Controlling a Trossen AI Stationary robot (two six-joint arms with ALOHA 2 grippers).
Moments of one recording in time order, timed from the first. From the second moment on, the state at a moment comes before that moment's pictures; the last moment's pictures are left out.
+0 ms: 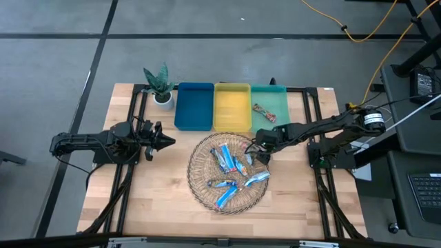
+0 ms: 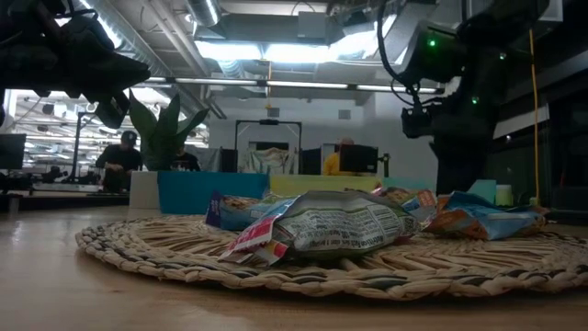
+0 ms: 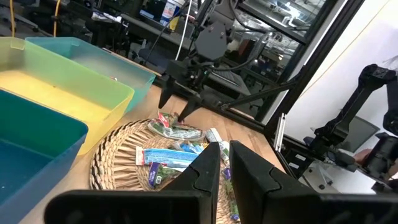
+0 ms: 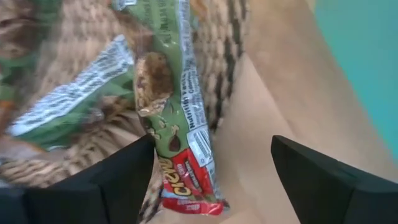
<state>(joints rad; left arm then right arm) 0.08 0.05 0.01 0.05 0.09 -0.47 -0.02 1.44 0.70 -0.50 0.11 0.52</state>
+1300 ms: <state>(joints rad) 0.08 0.05 0.01 0.05 0.09 -0.47 -0.02 1.44 0.76 -0.40 0.07 0.41</state>
